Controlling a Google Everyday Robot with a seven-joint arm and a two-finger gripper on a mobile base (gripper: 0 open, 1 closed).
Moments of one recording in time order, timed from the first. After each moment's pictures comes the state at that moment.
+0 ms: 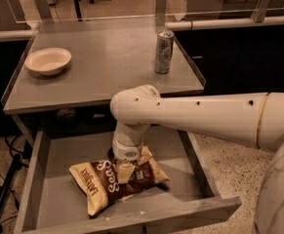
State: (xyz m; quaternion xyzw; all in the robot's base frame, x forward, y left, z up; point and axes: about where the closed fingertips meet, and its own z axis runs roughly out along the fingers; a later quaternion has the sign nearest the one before) arm 0.481 0.054 0.623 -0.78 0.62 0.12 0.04
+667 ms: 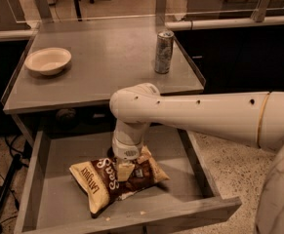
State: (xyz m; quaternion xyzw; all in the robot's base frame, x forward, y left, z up) arm 0.481 0.054 0.630 -0.78 0.62 0.12 0.04
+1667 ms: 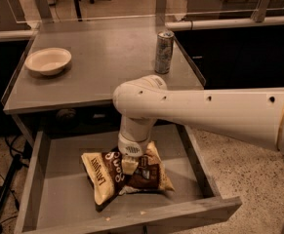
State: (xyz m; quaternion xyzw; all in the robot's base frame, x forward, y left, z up) arm 0.476 0.027 0.658 -0.67 0.74 0.09 0.02
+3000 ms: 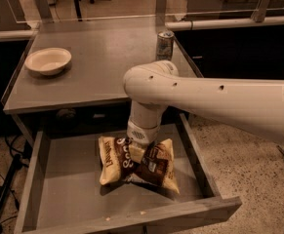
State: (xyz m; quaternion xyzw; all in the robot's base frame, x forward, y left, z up) arm 0.498 -0.002 0.686 -0.55 0.83 0.08 0.01
